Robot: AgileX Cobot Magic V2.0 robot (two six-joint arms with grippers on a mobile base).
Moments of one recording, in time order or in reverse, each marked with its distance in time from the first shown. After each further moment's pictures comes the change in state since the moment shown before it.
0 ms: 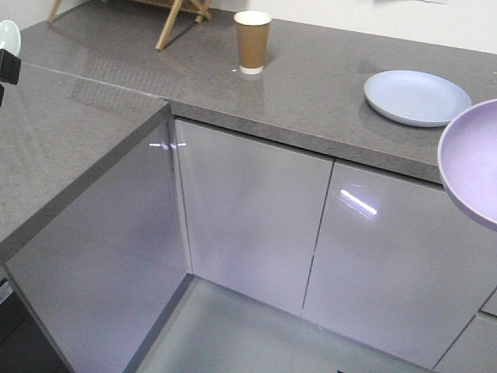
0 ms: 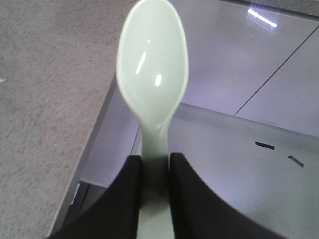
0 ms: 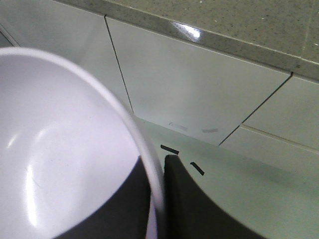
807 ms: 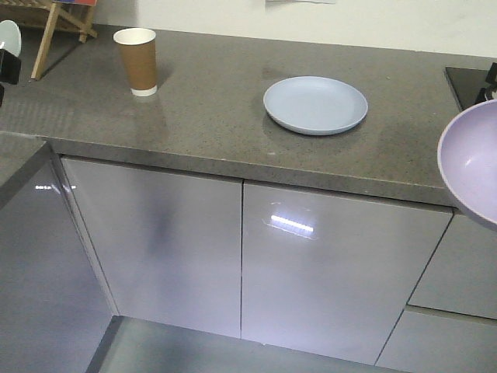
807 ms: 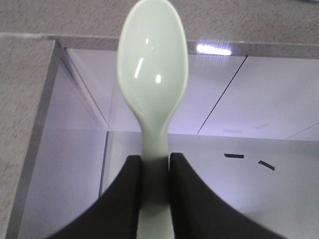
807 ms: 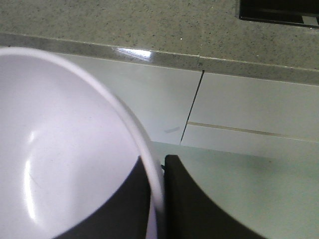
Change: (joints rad) left arm 0.000 0.000 0.000 0.000 0.000 0.000; right arm 0.000 0.000 0.000 0.000 0.001 0.000
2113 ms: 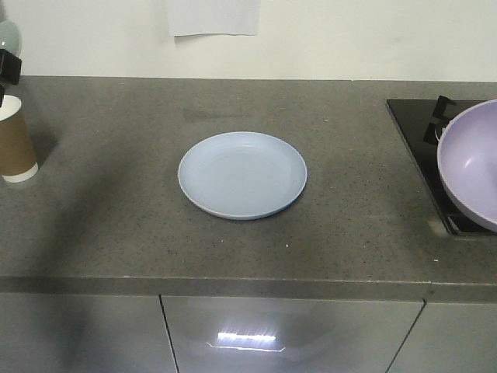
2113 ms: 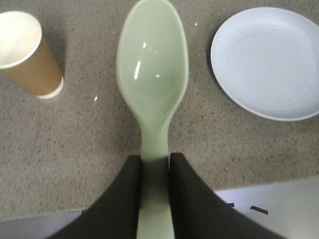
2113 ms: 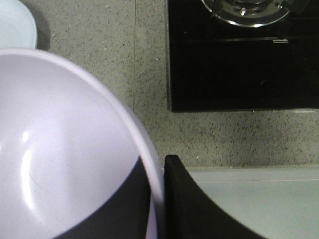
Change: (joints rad) left arm 0.000 0.000 0.000 0.000 0.000 0.000; right arm 0.000 0.000 0.000 0.000 0.000 0.000
